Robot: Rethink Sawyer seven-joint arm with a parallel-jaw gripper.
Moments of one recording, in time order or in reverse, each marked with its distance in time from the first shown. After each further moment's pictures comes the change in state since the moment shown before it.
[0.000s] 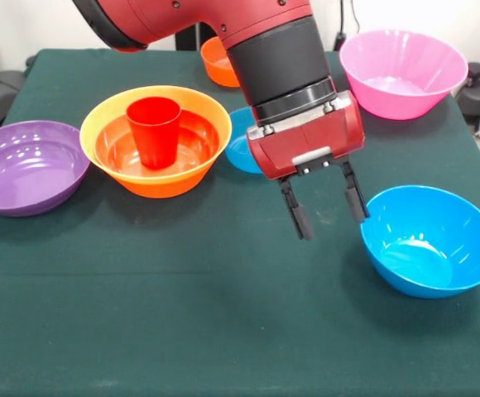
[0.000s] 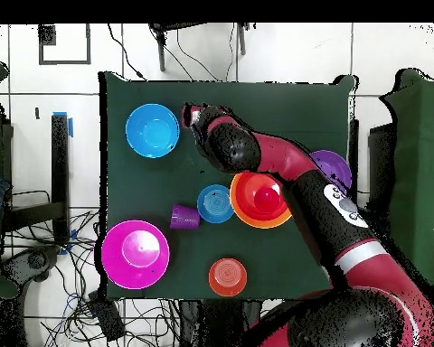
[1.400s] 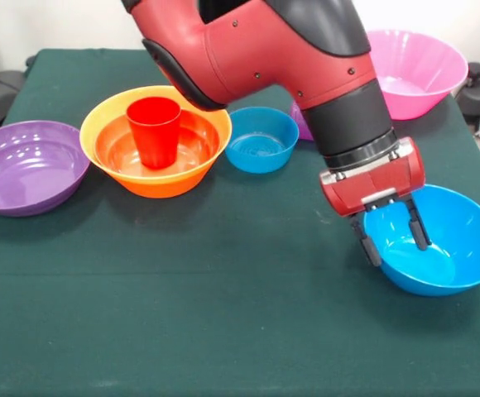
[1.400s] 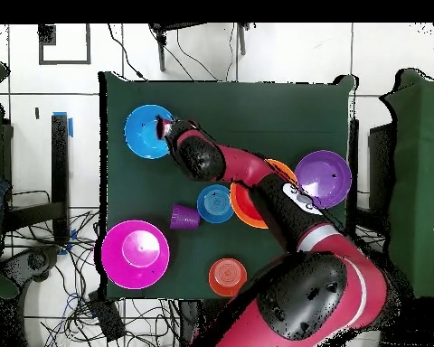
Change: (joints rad) arm 0.098 0.166 -0.023 -0.028 0.014 -0.116 0.004
